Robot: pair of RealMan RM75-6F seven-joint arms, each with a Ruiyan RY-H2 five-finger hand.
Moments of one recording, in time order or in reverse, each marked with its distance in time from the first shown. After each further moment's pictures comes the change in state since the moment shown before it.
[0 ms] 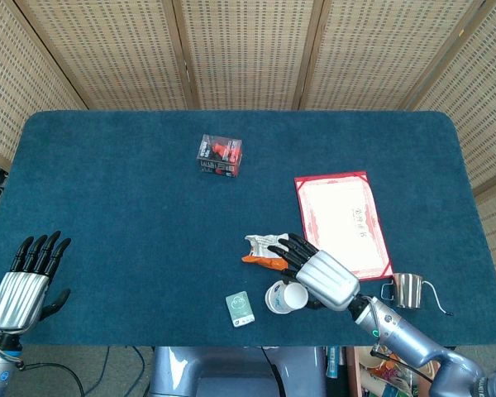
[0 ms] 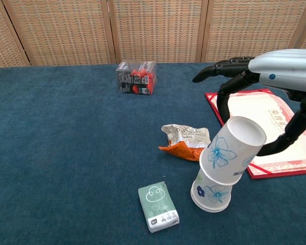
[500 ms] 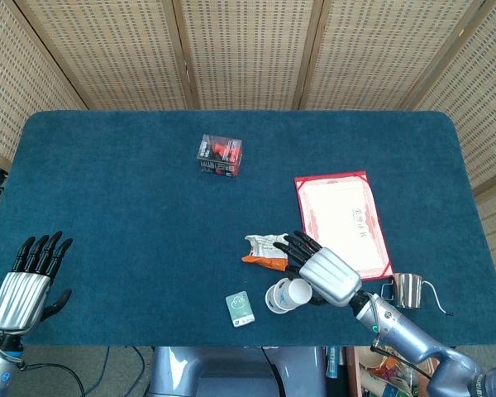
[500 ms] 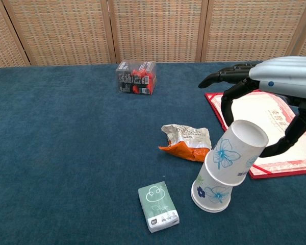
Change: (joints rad) left arm 0.000 0.004 0.001 -0.017 0.002 -0.002 0.015; right arm -0.005 -0.013 0.003 0.029 0.034 -0.033 -0.021
